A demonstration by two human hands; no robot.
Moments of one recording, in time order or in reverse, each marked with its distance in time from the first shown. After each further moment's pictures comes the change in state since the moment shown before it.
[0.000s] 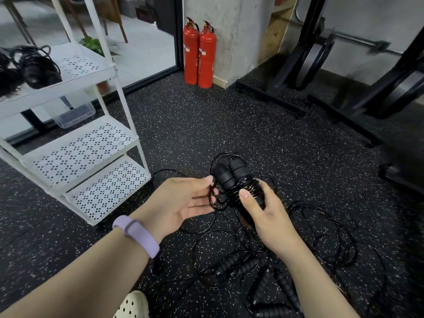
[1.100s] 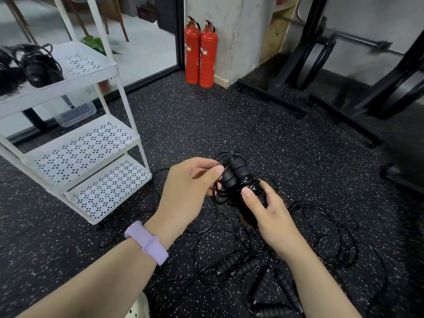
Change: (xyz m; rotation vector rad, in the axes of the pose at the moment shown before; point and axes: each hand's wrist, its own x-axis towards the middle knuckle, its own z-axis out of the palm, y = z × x) left_hand -0.001 -0.006 0.016 0.270 0.202 0.558; right_hand 0.002 0.002 0.002 0.086 0.000 0.027
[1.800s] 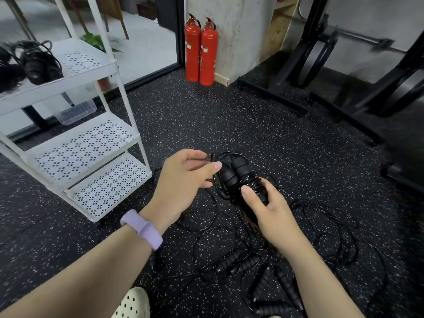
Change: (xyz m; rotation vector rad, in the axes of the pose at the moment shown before) left_hand 0.014 0.000 -0.010 0.021 0.022 -0.077; right_hand 0.005 0.008 -0.004 -0.101 0.030 -0.021
